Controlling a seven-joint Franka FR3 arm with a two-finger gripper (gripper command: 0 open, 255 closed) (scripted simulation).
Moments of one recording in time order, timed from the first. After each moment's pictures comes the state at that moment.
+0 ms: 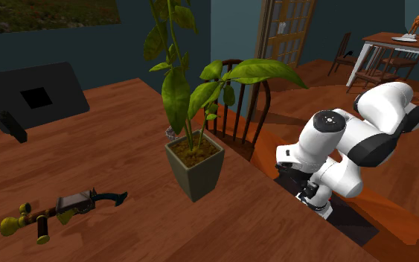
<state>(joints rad) 0.02 -0.82 0.07 -2.45 -0.07 1.50 -0.03</state>
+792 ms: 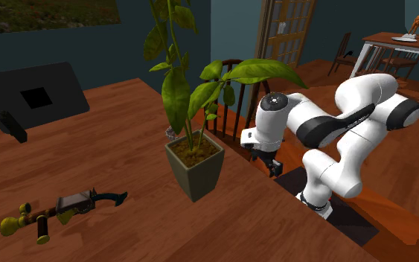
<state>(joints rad) -0.05 -0.58 -0.12 -2.23 -0.20 1.48 -0.25</state>
